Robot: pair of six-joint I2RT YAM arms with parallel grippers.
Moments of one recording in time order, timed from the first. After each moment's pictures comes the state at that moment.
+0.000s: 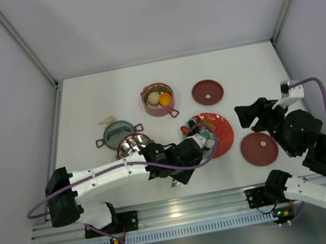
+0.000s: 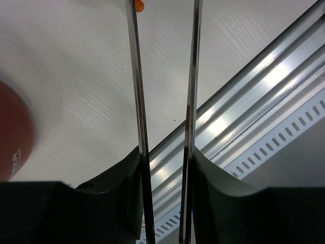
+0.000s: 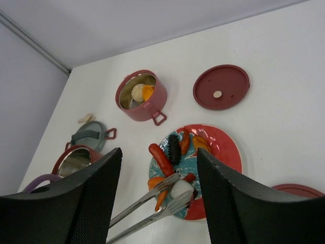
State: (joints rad) left arm -1.29 1.47 1.19 -0.83 -0.14 -0.50; right arm 0.85 0.48 0.93 -0.61 0.60 0.54
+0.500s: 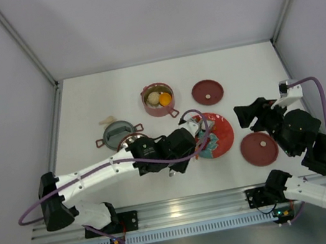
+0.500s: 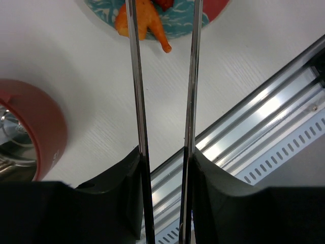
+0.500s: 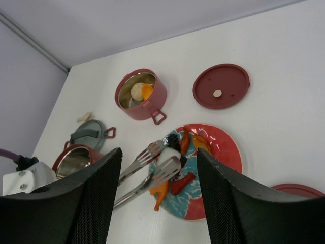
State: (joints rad) left arm -1.26 1.41 1.26 -0.85 -0.23 -0.50; right arm 0.85 0.49 0.93 -0.61 0.60 0.54
